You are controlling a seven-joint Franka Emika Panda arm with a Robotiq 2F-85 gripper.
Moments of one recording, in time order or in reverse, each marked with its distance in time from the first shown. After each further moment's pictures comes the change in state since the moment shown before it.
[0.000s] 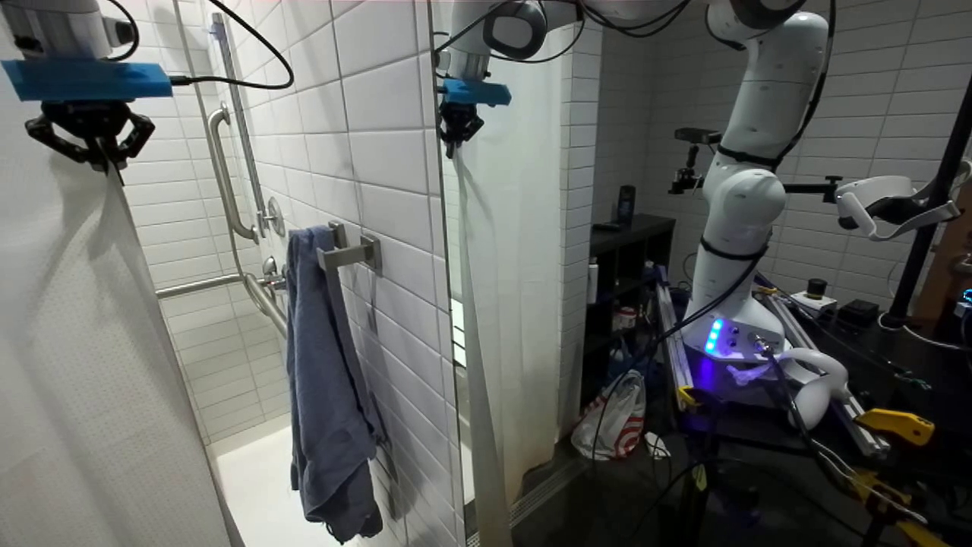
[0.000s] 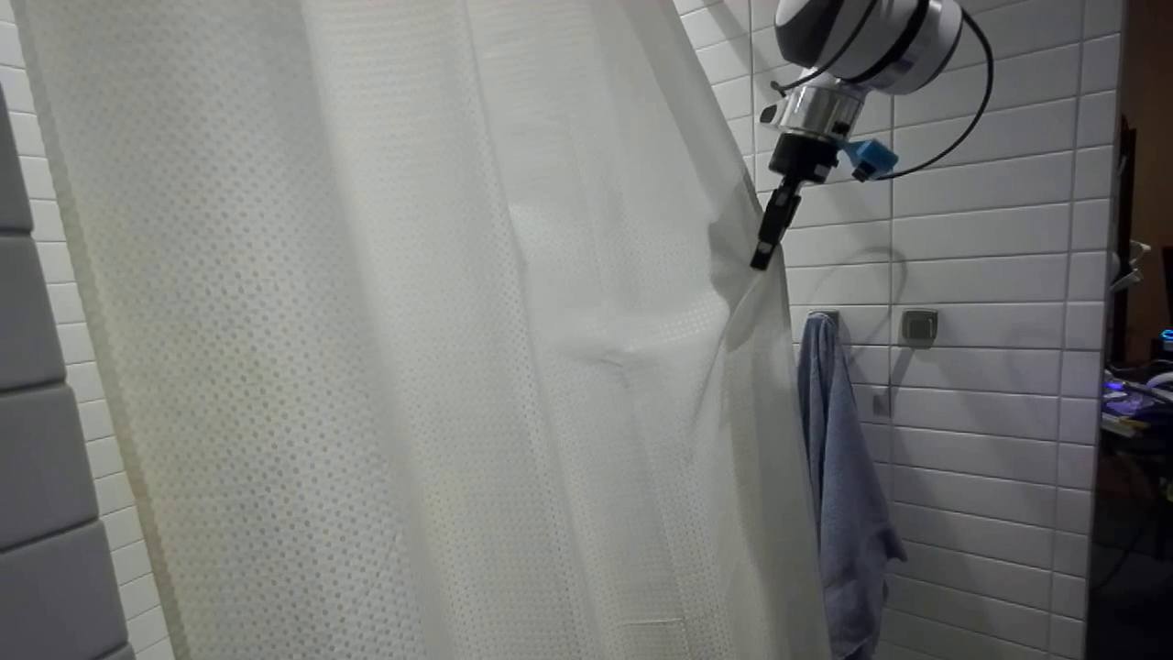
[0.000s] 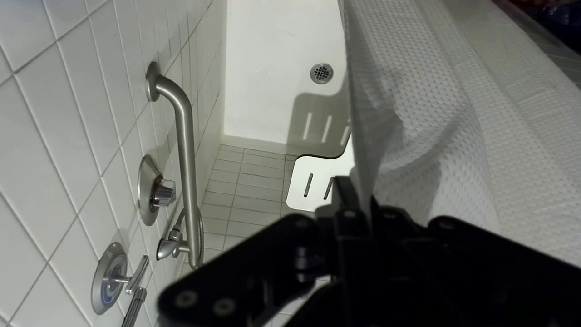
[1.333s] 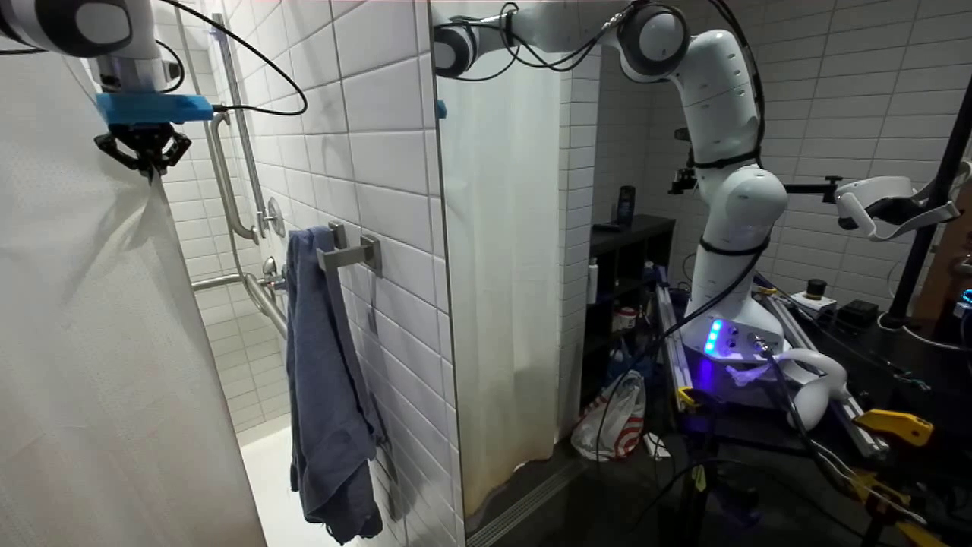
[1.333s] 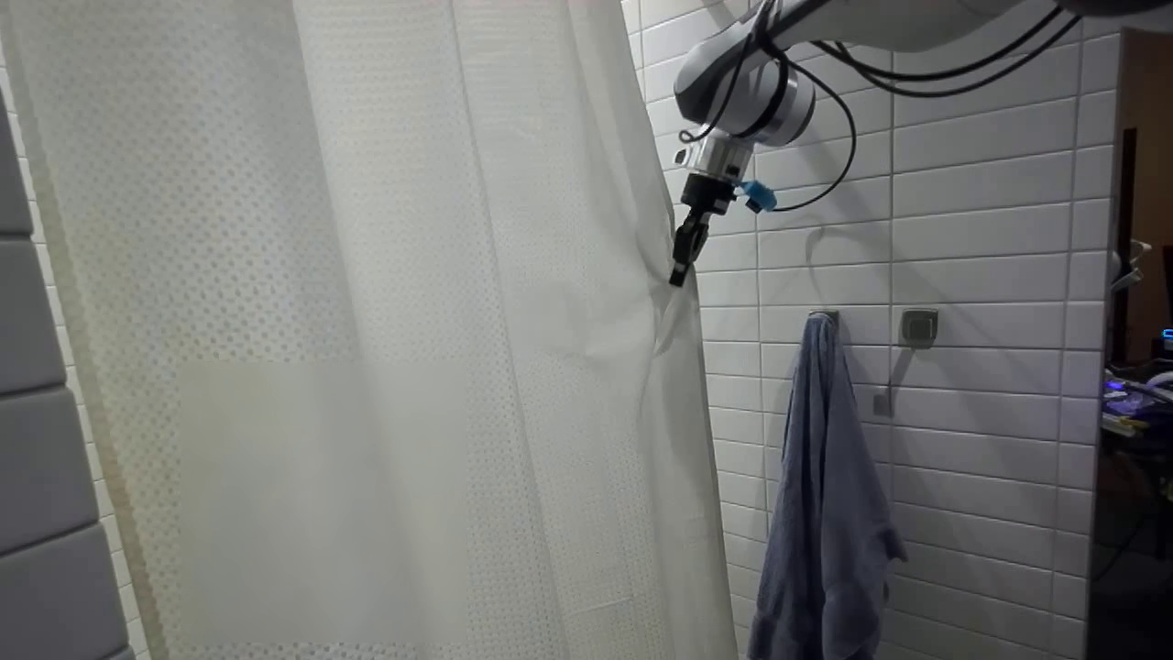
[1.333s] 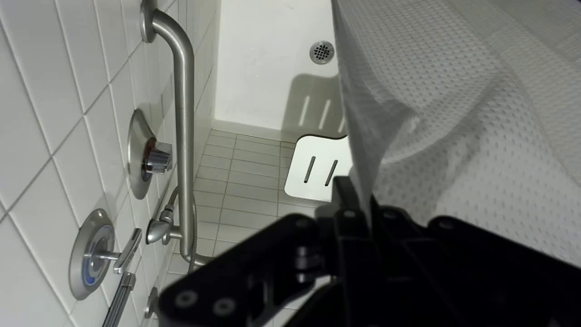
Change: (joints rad) arm -0.046 0.496 0.112 0.603 0.019 -0.129 0.065
